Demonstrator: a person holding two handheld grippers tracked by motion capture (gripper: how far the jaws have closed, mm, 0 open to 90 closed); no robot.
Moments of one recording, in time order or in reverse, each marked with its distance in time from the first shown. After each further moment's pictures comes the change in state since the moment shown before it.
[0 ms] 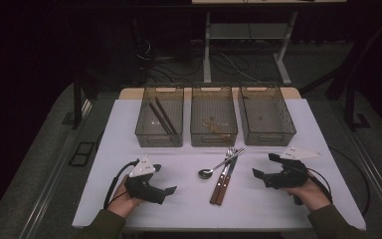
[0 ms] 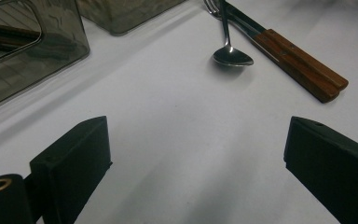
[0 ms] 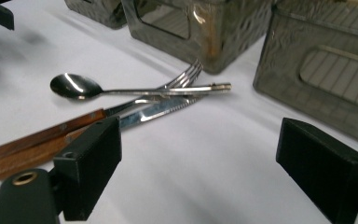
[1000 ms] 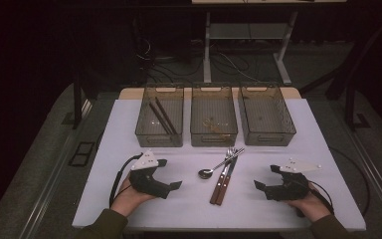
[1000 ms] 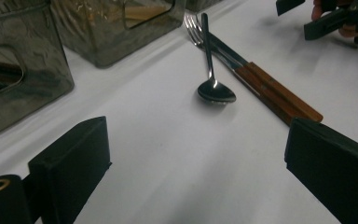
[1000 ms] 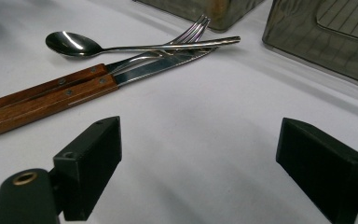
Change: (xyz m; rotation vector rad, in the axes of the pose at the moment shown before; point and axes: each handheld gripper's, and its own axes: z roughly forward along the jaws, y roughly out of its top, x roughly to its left) left arm 0.003 0.023 0.007 -0.047 -0.058 -0.008; right arm 0.010 -0.028 0.000 0.043 -0.024 0.000
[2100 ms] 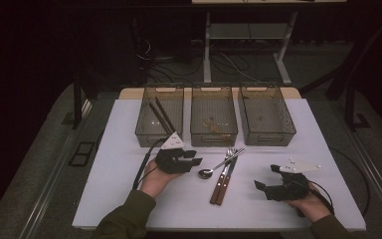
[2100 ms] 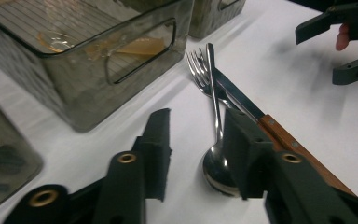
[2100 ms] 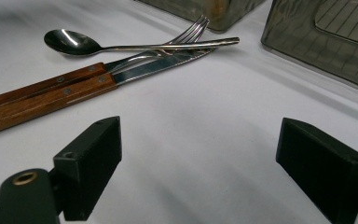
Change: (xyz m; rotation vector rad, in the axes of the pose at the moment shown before) left arm -0.002 0.047 0.065 0.040 -0.012 -0.005; right arm 0.000 0.000 -0.001 -0.002 -0.010 -0.019
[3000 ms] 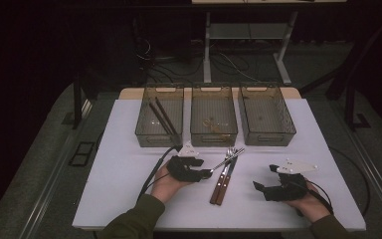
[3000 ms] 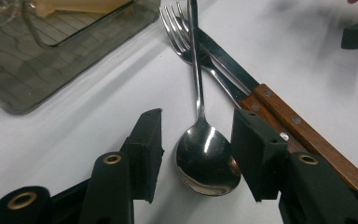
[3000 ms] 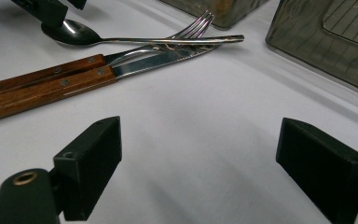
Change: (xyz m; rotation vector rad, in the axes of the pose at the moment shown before) left arm -0.017 -0.013 0.029 0.113 -0.012 0.031; right arm 0.003 0.001 0.003 0.017 -0.013 -0.046
